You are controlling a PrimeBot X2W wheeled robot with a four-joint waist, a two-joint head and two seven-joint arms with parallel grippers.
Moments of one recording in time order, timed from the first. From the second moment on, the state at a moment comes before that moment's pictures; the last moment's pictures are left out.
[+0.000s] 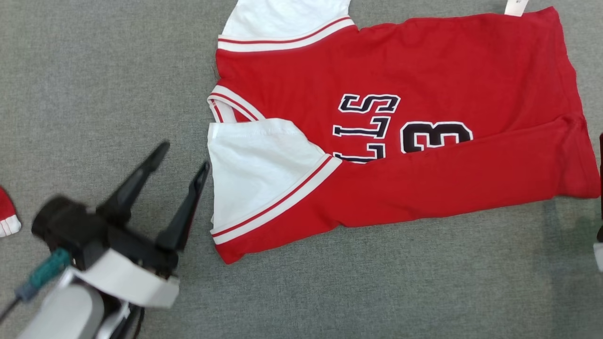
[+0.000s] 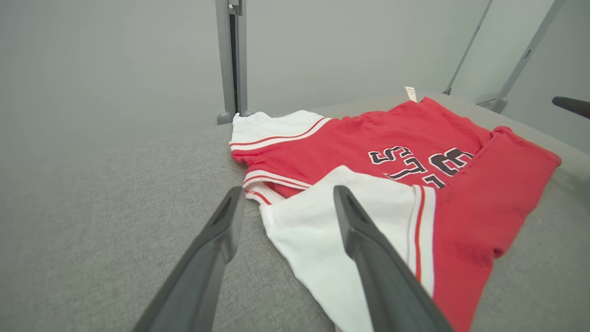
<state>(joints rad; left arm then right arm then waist) -0.27 0.55 -0.46 -0.15 -0.56 -0.03 -0.18 -0.12 -0.46 -0.01 0.01 0.64 0.13 -0.14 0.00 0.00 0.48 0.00</state>
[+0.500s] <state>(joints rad) 0.03 0.53 -0.53 -0.21 -0.71 0.05 -0.04 -0.03 -0.41 0.00 0.06 0.63 0.13 -0.22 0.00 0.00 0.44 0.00</state>
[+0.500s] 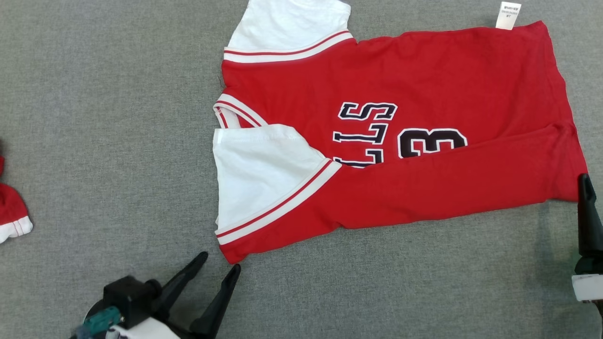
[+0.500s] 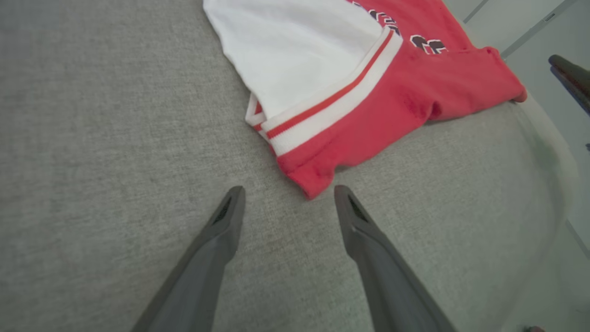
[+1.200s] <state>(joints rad) -0.08 0.52 -0.58 -0.11 -0.70 0.00 0.00 -0.13 -0.47 0.12 0.28 0.75 0.13 -0.14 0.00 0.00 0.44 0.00</state>
